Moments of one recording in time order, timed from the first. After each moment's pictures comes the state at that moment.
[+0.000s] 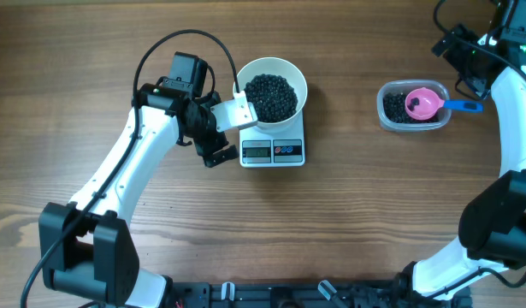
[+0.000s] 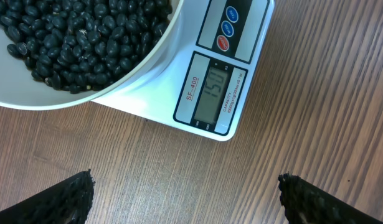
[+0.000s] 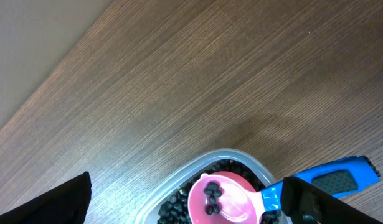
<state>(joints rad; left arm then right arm) -0.26 1.66 1.27 -0.91 0.35 0.98 -0.26 1.83 1.61 -0.75 -0.03 0.50</state>
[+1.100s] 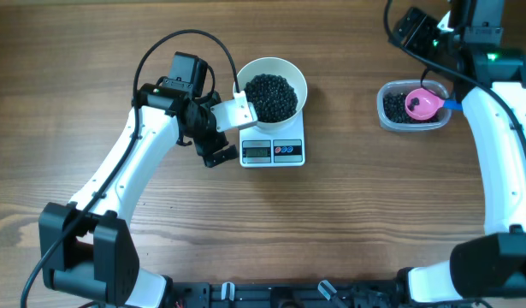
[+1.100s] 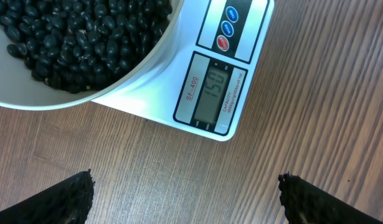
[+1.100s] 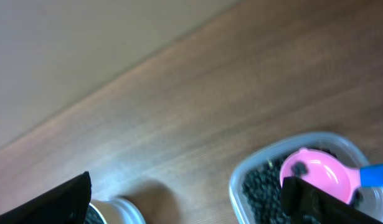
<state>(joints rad) -0.26 1.66 1.27 -0.91 0.35 0.98 -0.02 1.63 1.61 -0.72 -0.01 0.50</state>
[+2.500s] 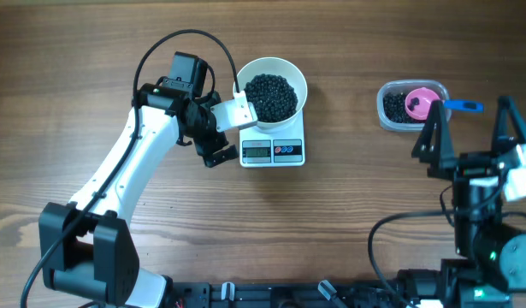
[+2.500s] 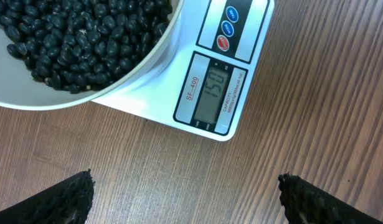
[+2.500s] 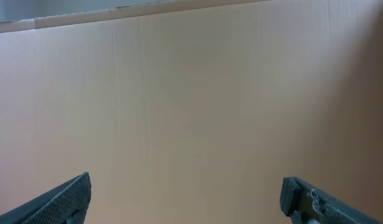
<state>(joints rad) -0.26 1.66 1.27 -0.91 0.35 0.98 -0.02 0.44 0.57 0.27 -0.09 0.14</state>
